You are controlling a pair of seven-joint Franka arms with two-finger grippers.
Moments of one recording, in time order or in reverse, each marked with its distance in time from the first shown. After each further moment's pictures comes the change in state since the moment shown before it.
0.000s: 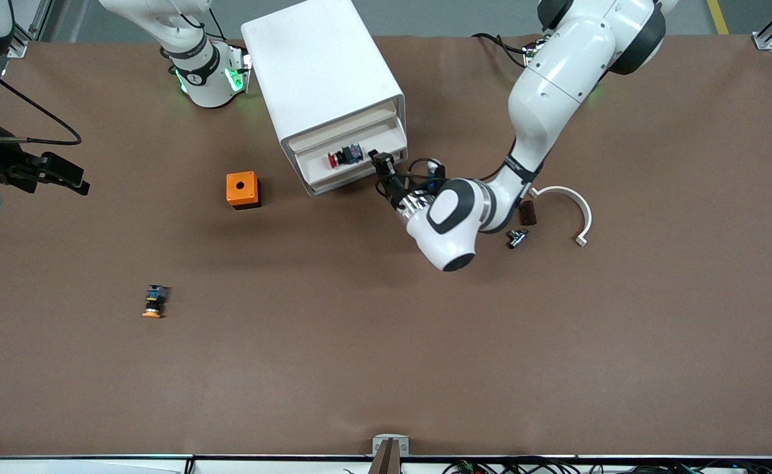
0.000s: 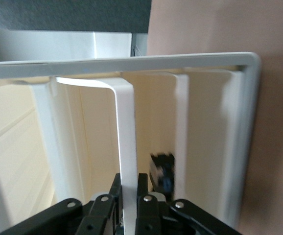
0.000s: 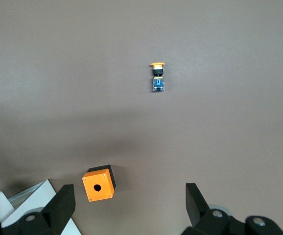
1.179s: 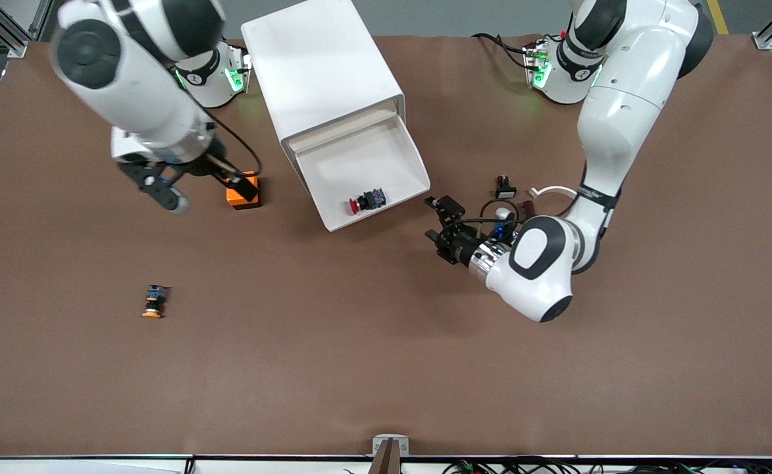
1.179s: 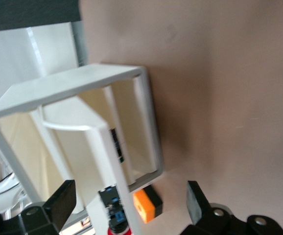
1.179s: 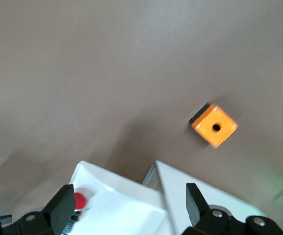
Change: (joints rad) left arm 0.227 -0.012 0.004 0.134 0.233 -0.021 0.211; right arm 0.501 0.120 0.011 -0.025 0.058 0.122 1.156
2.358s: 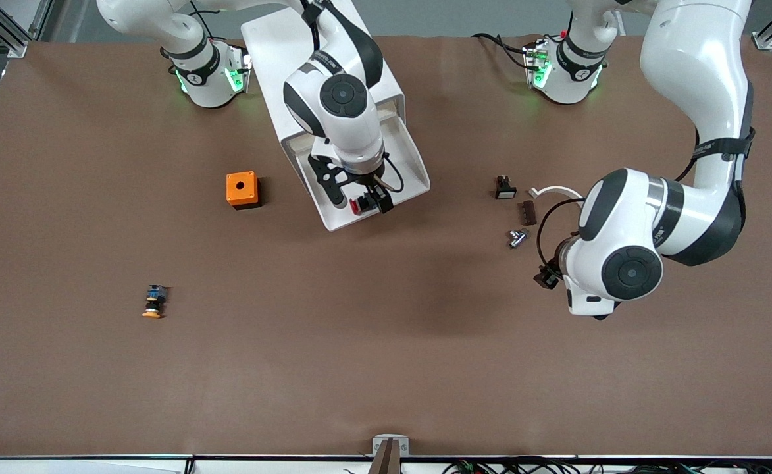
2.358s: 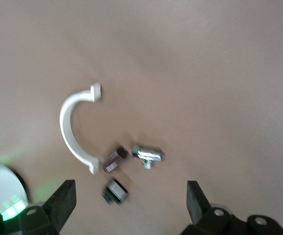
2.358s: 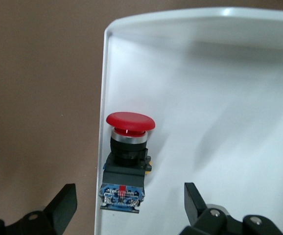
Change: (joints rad) left arm 0.070 -0.241 -0.018 0.021 0.899 -0.036 1.055; right arm 0.337 0.307 -0.001 -0.026 0.002 0.432 0.614
